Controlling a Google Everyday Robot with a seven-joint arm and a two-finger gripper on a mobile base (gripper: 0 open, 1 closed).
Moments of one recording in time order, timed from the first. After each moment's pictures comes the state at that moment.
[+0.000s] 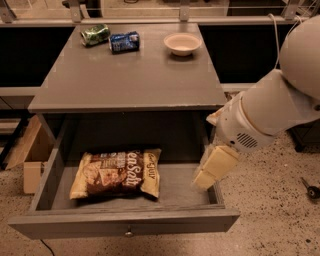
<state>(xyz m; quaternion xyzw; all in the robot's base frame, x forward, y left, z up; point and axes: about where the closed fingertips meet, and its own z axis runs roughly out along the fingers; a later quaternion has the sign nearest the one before) 0.416 -0.093 0.868 -0.56 0.79 0.12 0.22</state>
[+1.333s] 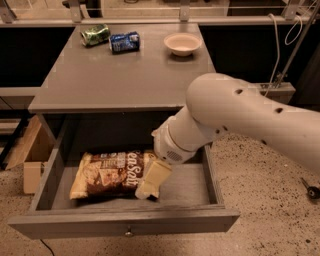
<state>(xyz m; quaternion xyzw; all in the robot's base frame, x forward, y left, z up) 0.448 0.024 0.783 -0.62 0.74 0.16 0.23</state>
